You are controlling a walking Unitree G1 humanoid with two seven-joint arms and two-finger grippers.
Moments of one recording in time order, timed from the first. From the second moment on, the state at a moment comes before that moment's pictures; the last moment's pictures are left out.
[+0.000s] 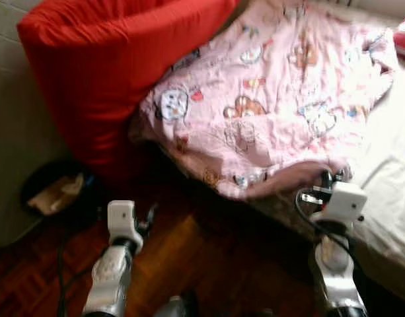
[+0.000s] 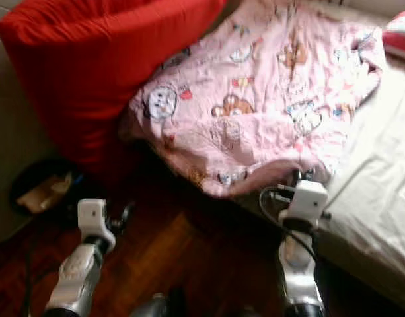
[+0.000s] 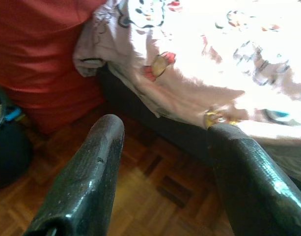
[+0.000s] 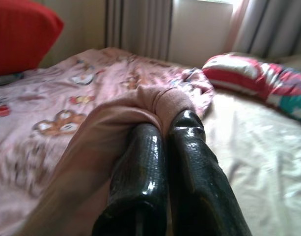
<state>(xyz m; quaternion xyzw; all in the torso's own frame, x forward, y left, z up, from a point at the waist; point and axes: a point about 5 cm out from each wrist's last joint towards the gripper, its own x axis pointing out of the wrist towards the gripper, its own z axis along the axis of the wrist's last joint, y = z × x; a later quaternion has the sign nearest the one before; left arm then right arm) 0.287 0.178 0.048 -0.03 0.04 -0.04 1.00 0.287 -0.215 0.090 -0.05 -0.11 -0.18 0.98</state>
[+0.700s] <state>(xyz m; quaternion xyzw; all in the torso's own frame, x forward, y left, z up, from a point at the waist) 0.290 0.176 0.051 -0.03 0.04 -0.04 1.00 0.281 -0.213 0.062 -0.03 -0.02 -0.19 0.98</state>
